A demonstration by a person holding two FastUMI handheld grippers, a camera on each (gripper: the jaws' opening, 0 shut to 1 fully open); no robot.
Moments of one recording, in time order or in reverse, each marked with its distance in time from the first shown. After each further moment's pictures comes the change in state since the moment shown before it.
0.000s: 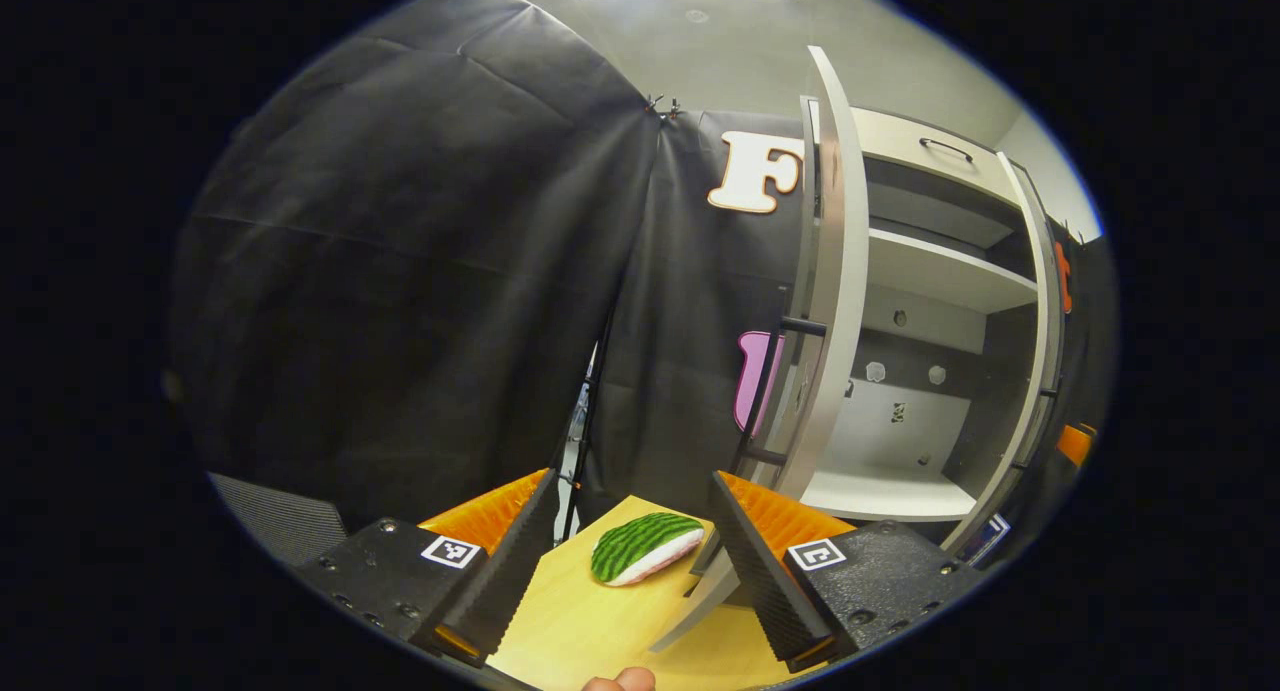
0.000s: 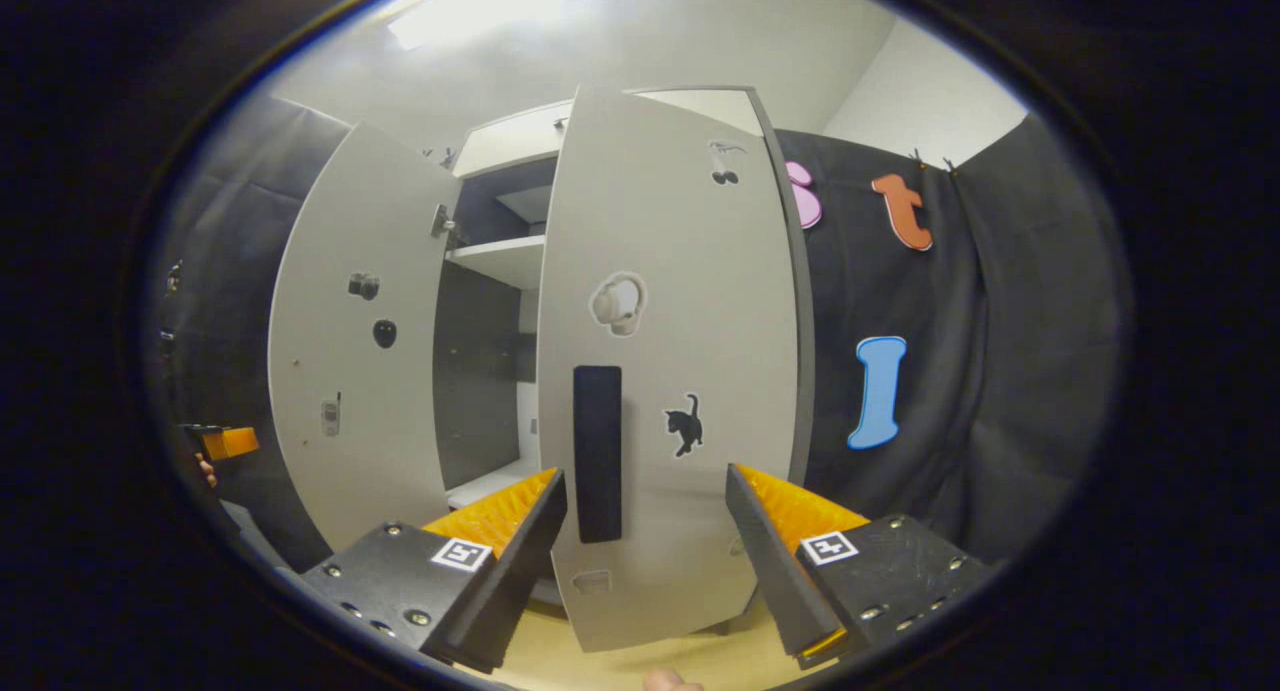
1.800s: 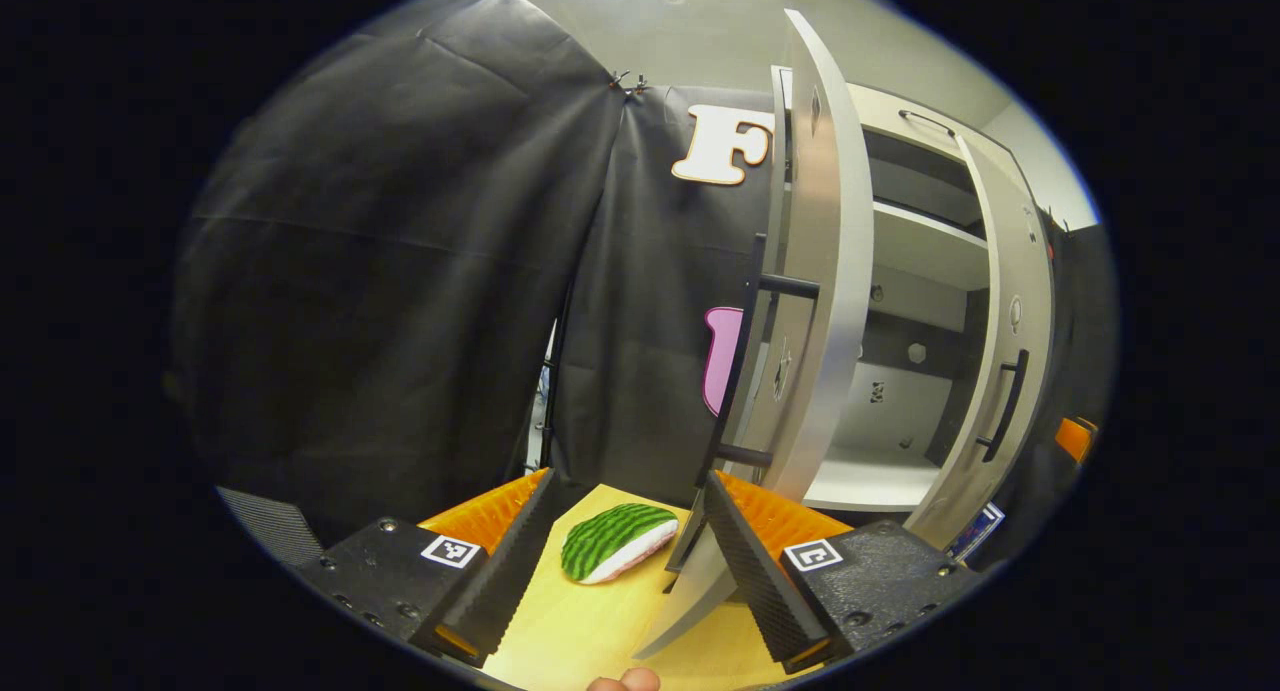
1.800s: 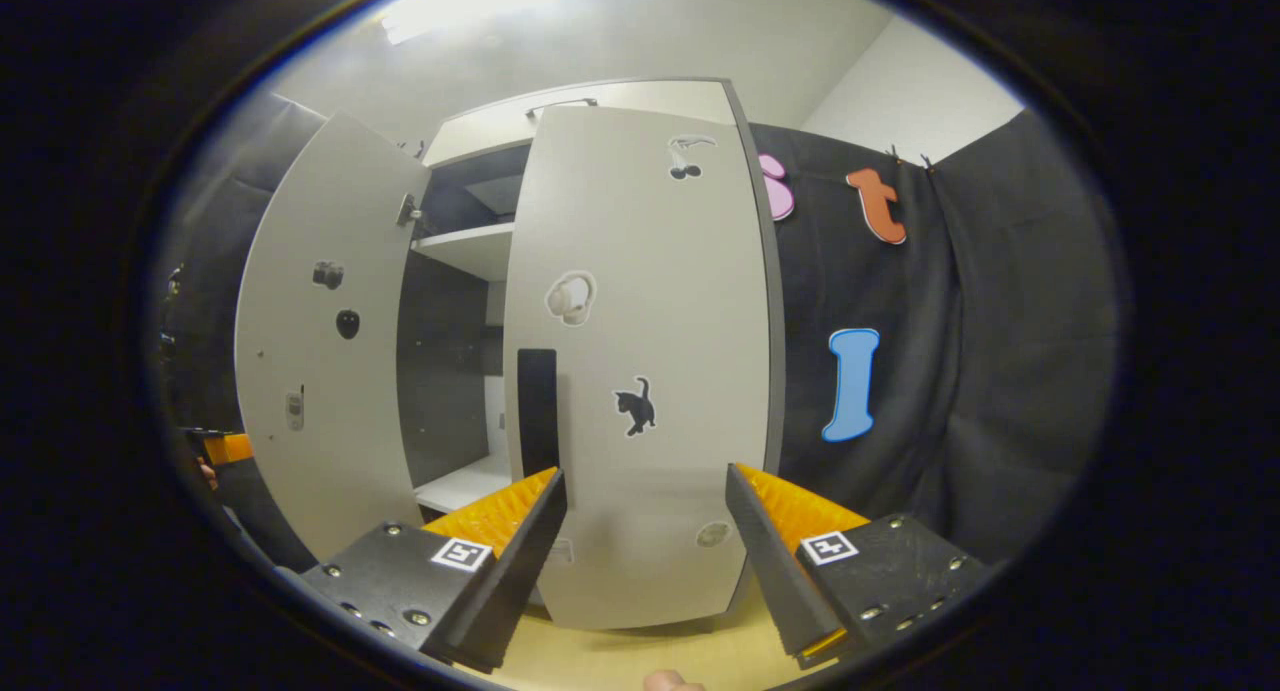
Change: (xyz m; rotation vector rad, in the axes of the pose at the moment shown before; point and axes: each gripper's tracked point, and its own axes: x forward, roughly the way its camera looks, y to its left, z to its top) left arm 0.044 -0.031 -0.018 0.022 0.058 -0.108; right arm 0.007 -0.017 -0.010 -0.001 0.018 -0.071
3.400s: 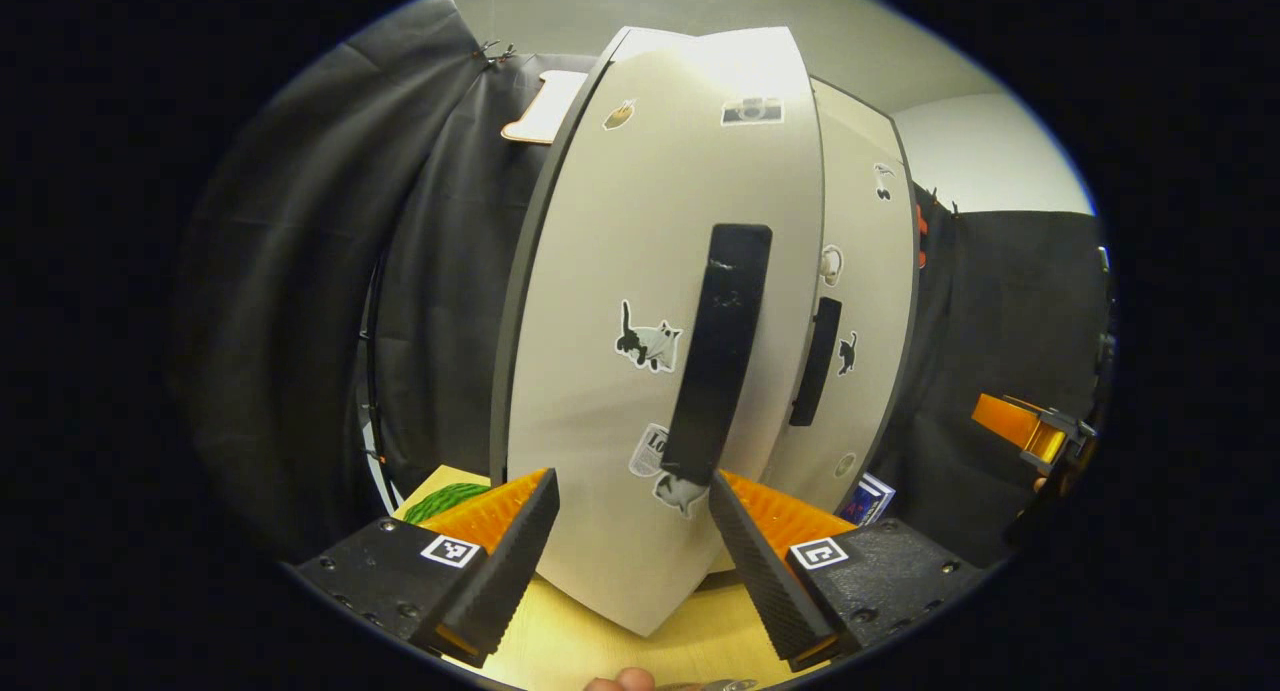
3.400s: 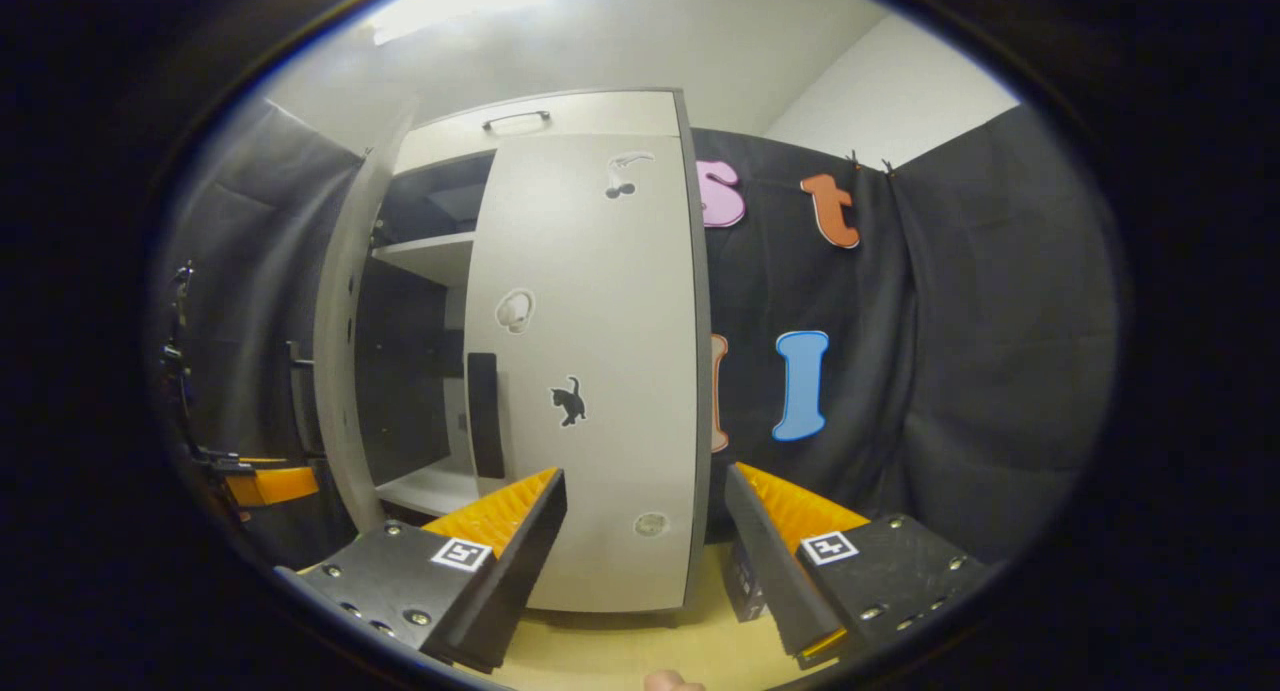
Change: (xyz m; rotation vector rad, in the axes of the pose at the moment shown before) left arm -0.002 -0.172 -0.035 0.028 0.089 -0.411; right arm -0.027 -0.057 0.003 0.005 -0.017 -0.117
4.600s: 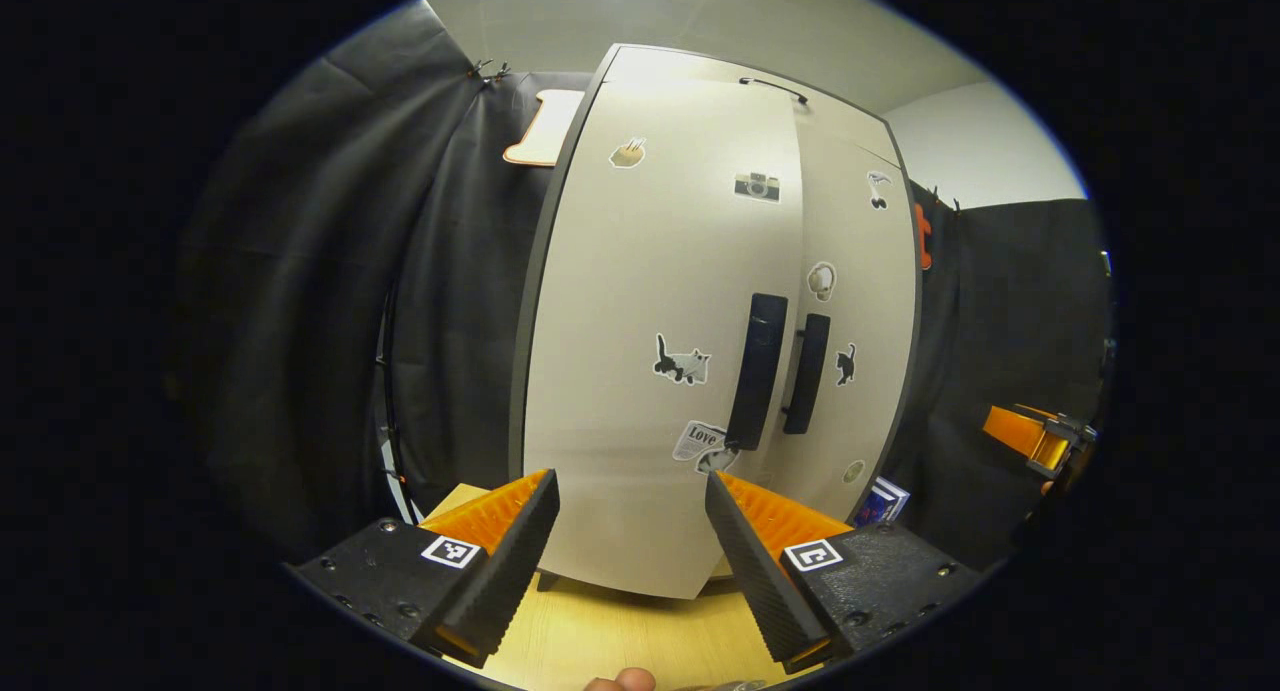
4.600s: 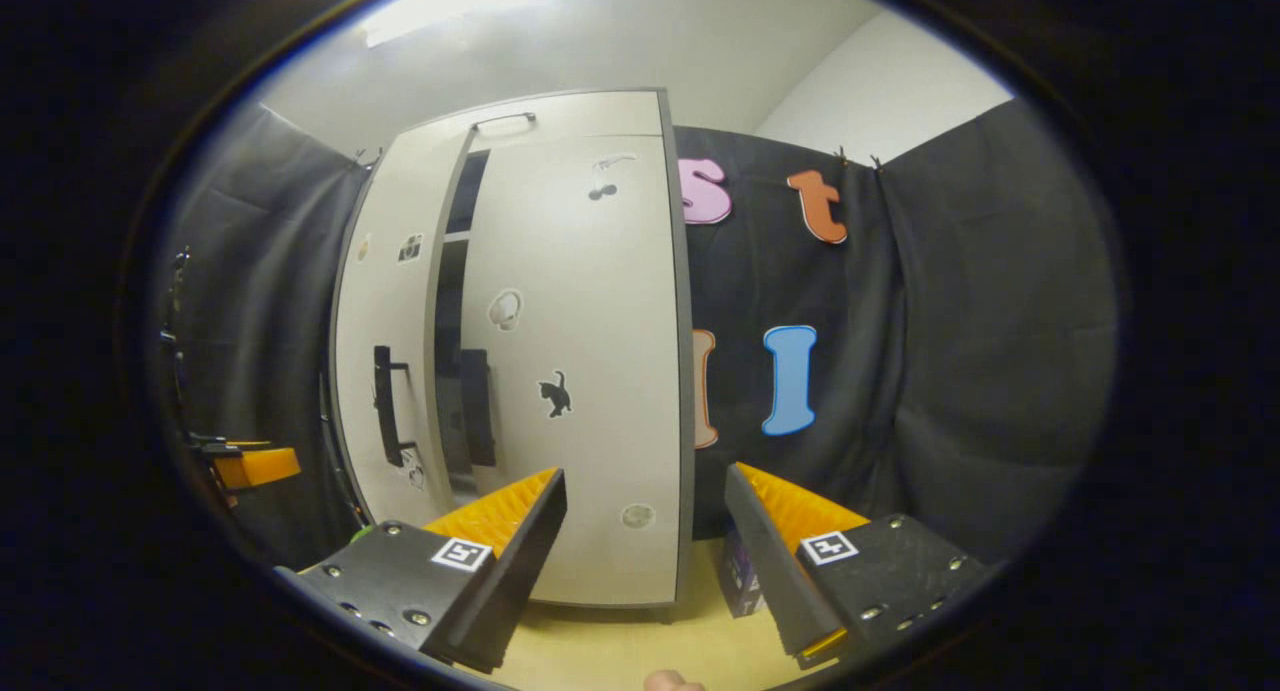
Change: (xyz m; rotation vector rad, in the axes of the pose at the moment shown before) left arm -0.010 0.005 0.017 0.037 -0.045 0.041; right arm -0.007 -0.014 -0.007 0.010 0.001 -0.019
